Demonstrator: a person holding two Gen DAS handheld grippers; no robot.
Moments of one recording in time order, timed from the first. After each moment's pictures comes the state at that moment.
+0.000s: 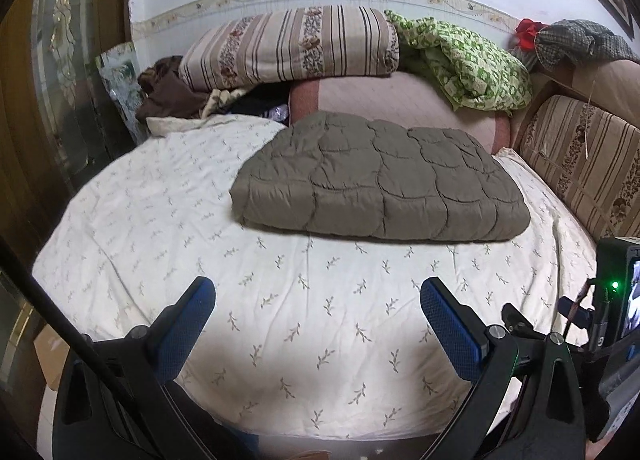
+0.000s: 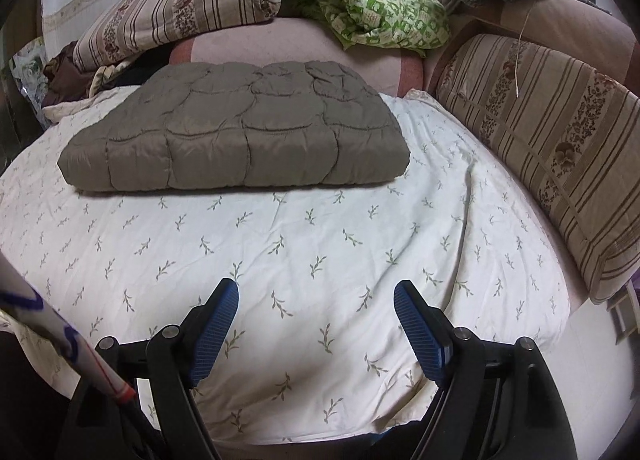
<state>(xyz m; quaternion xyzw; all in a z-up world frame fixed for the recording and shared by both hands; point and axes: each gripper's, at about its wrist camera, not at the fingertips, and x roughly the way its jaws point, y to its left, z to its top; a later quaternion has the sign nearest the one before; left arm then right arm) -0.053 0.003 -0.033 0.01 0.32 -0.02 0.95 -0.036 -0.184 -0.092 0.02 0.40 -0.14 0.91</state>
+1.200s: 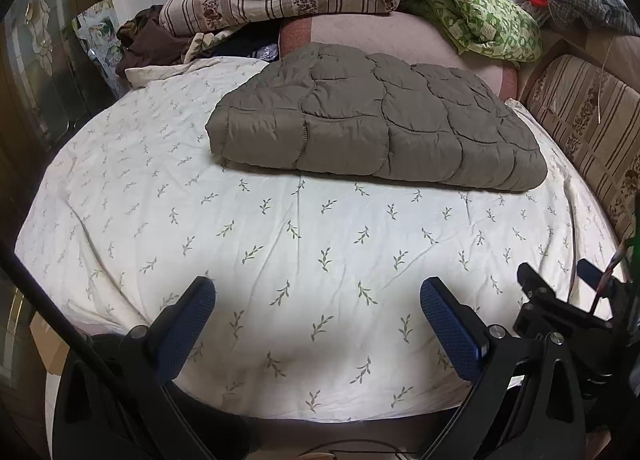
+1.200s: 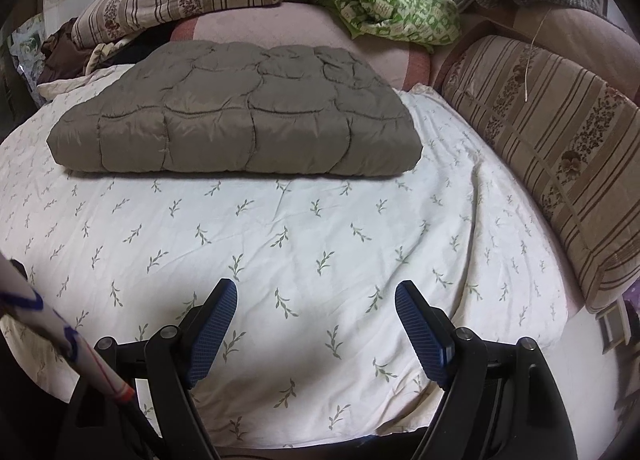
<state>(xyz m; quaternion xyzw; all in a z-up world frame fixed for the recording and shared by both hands) -0.020 0.006 -0.081 0.02 0.41 -0.03 0.91 -0.020 -0.173 -0.103 -0.01 0.42 -0.15 0.90</state>
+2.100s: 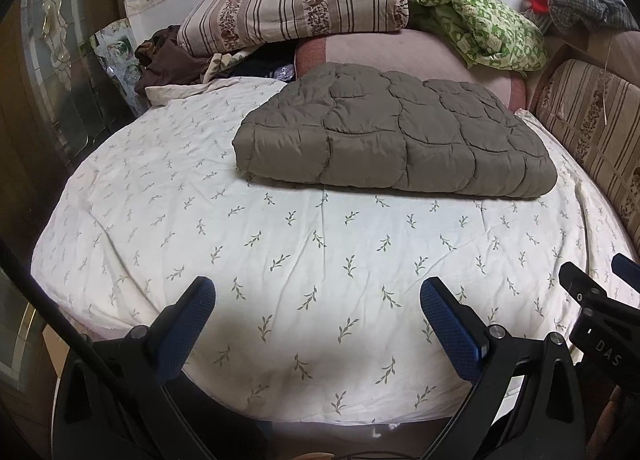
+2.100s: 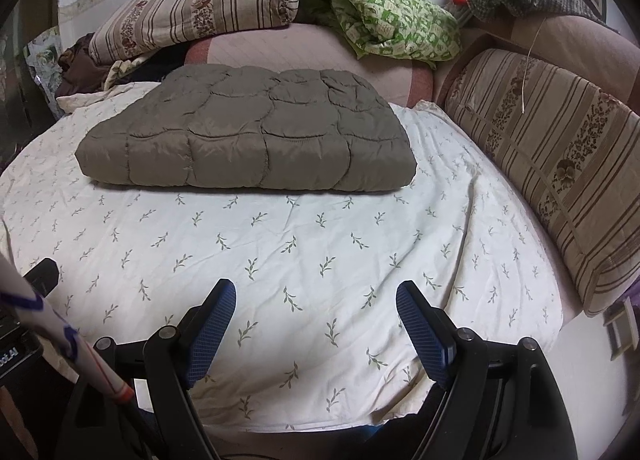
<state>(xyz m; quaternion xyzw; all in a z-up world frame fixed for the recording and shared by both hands) -0.039 0.015 -0.076 0.04 0.37 0.00 0.93 -0.051 -0.167 -0.075 0.00 0.39 -0.12 0.91</state>
